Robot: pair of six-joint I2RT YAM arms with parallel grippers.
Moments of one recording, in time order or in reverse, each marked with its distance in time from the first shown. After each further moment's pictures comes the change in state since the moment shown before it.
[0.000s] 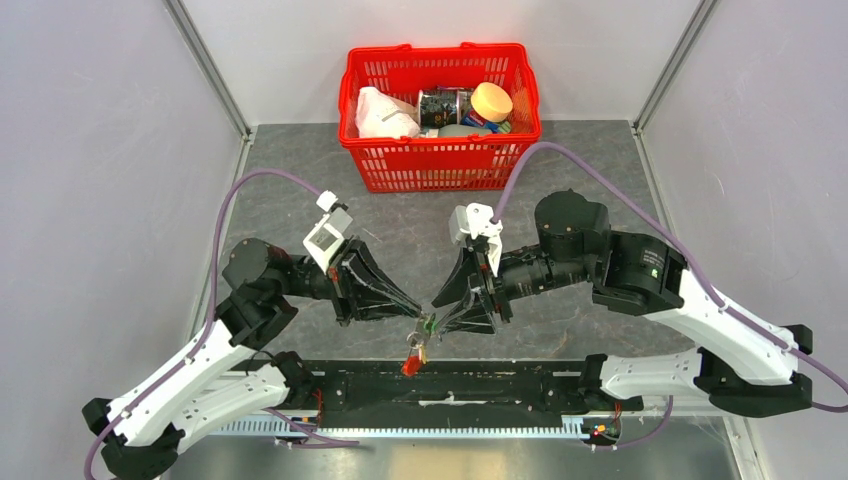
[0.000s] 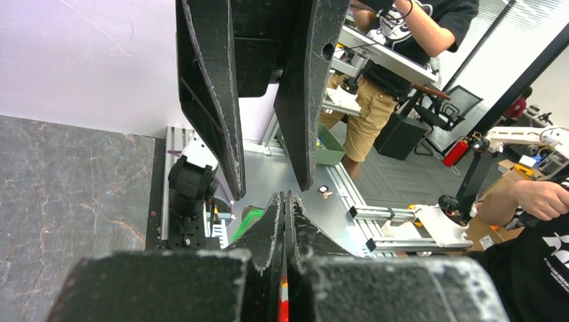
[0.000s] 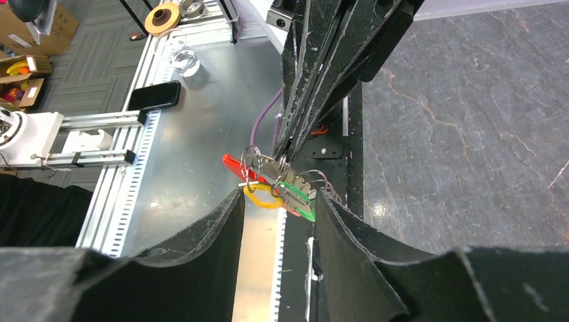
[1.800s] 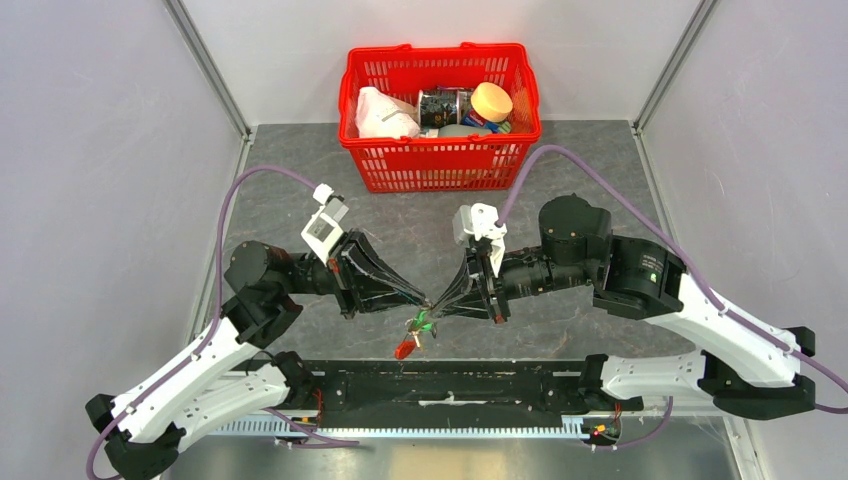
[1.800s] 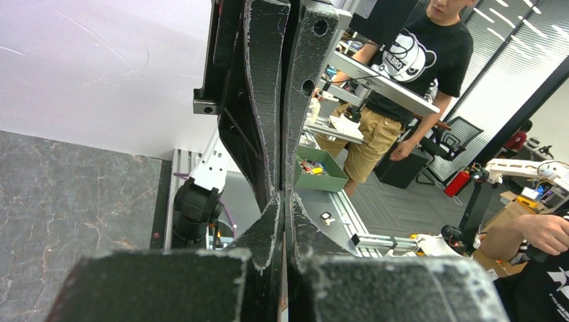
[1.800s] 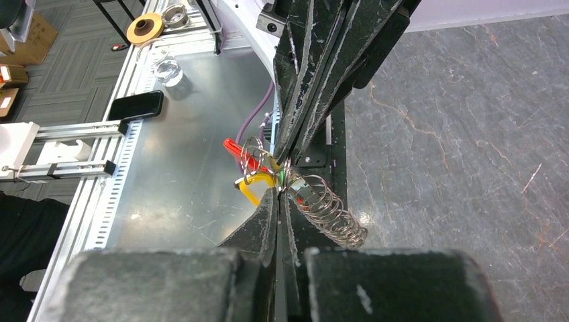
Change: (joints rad) left arm 0.000 0.016 -0.031 0.132 -0.081 -0.084; right arm 0.000 -0.026 -0.053 0.063 0.049 -0.019
